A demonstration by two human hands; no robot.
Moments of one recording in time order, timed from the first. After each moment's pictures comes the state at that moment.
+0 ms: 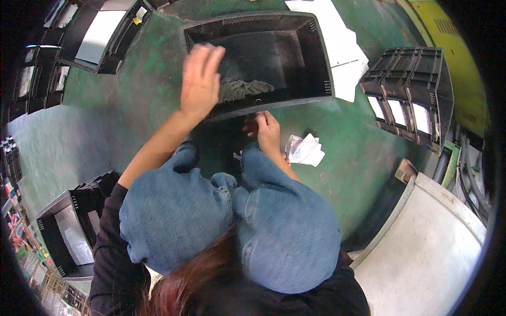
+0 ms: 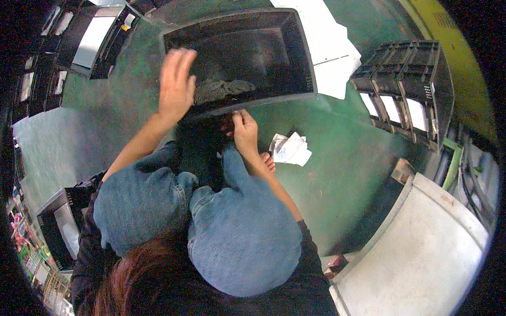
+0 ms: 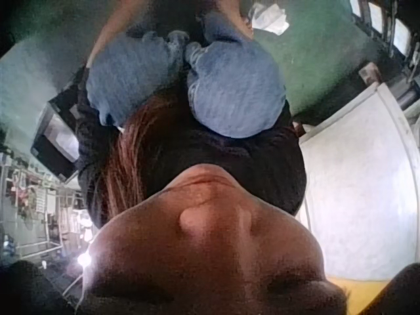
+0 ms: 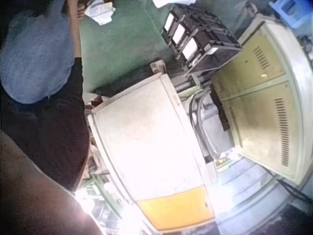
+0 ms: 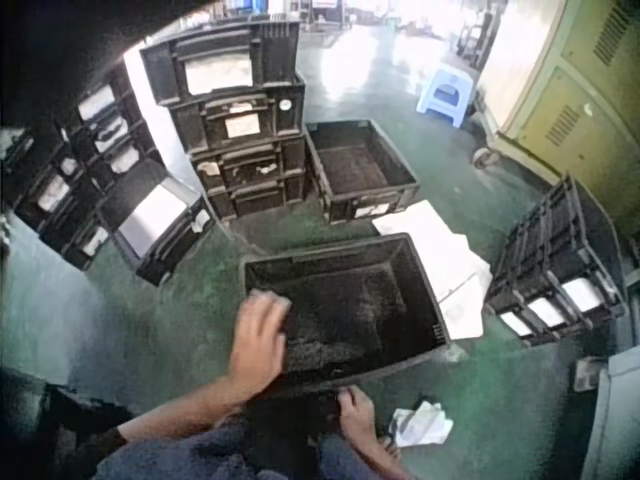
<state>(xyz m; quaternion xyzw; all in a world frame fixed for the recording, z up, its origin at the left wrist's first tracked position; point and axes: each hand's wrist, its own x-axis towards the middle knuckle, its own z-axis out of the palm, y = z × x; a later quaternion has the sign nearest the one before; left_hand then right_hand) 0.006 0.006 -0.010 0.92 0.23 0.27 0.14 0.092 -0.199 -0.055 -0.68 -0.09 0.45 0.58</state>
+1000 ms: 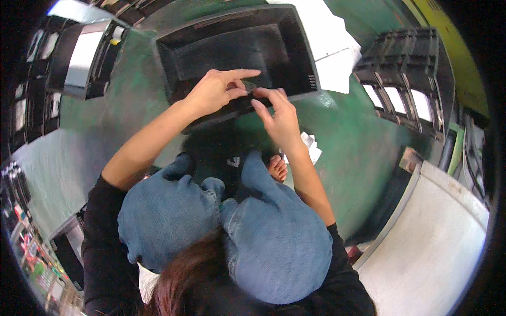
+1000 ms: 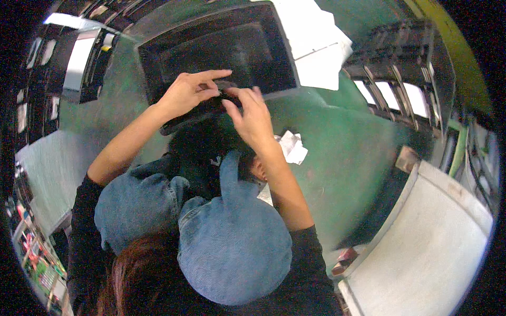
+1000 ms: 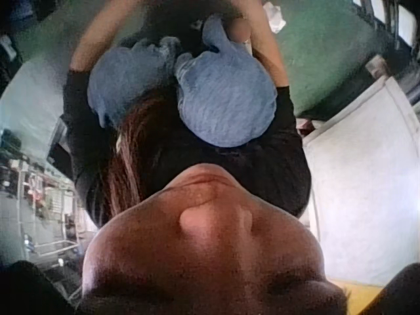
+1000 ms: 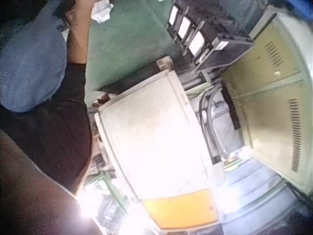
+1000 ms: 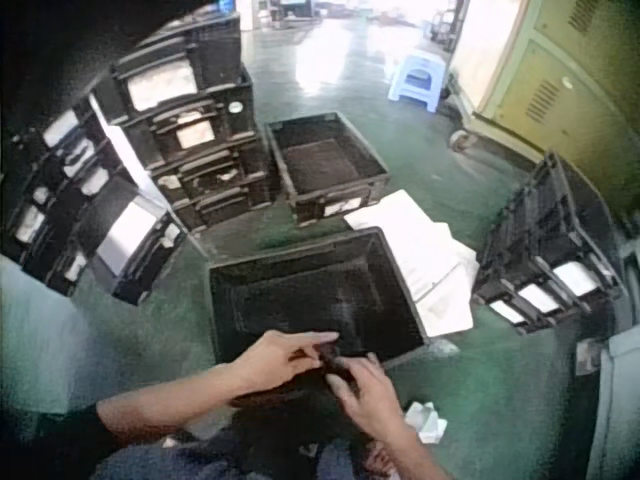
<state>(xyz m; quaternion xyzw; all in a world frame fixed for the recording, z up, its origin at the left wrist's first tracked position) 0.075 0.000 0.027 0.83 0.12 -0.03 0.55 0.160 -0.178 0.028 -0.80 -0.41 0.15 0.41</state>
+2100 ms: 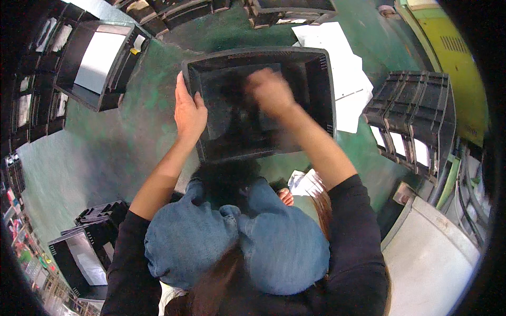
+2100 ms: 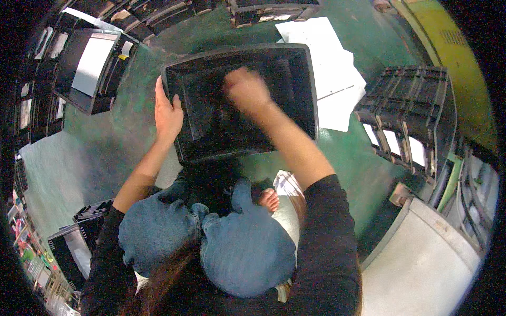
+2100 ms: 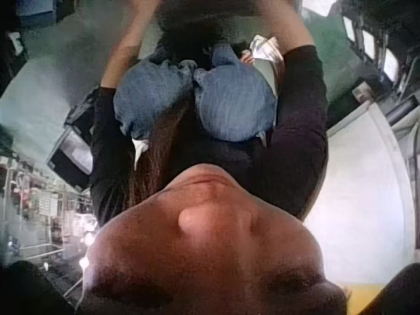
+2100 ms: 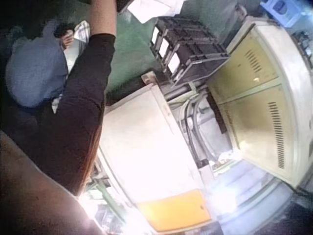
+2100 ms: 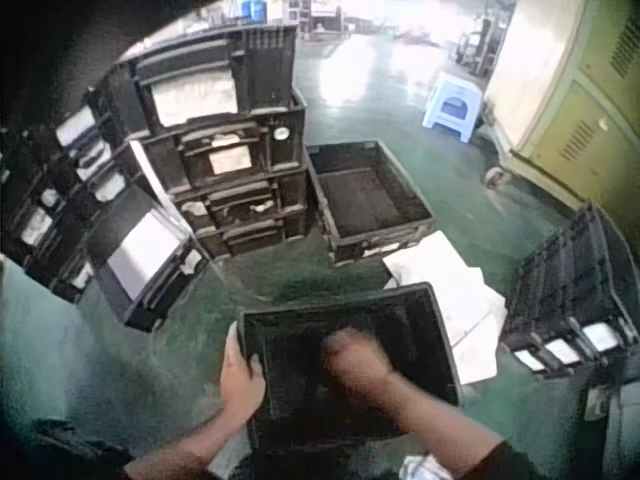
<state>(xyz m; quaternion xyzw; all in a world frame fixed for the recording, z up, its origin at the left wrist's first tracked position) 0.030 0.064 -0.024 0.76 0.52 0.21 0.32 0.230 -0.023 -0.031 -0.72 -0.67 0.19 0.09</state>
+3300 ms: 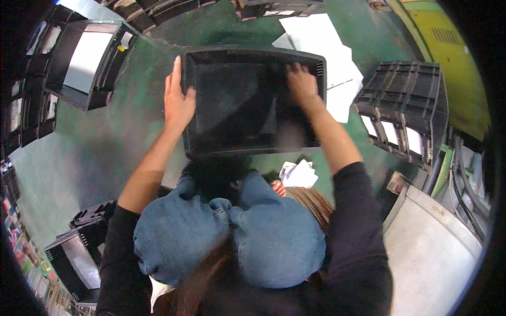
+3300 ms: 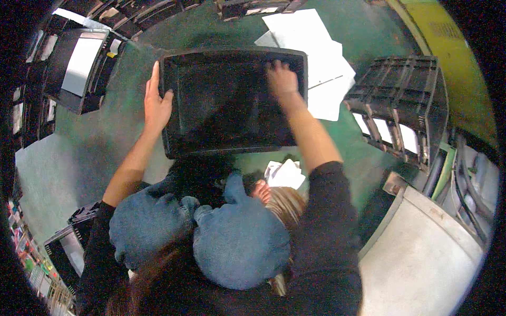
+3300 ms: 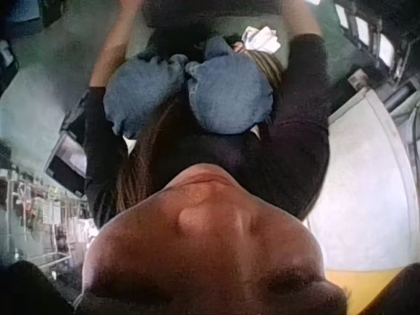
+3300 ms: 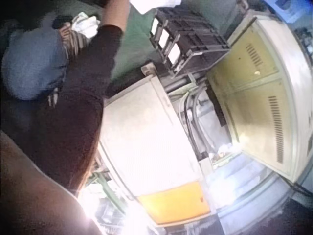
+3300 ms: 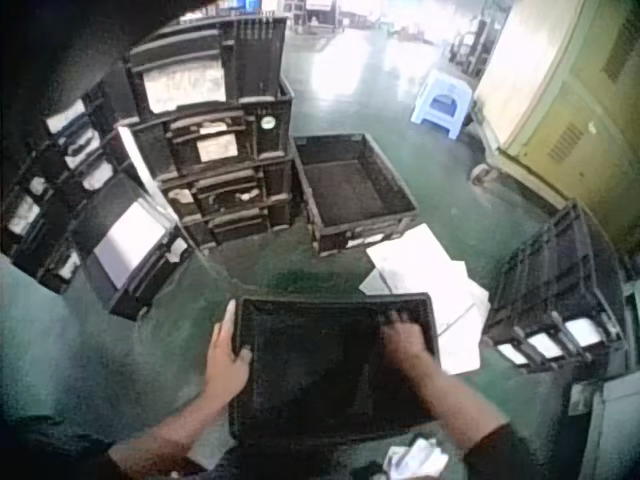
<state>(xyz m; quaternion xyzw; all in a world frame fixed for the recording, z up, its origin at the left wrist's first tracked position) 0.034 0.070 -0.013 0.76 0.46 0.22 0.41 0.291 -0.080 -0.037 -0.81 -0.57 0.05 -0.11</state>
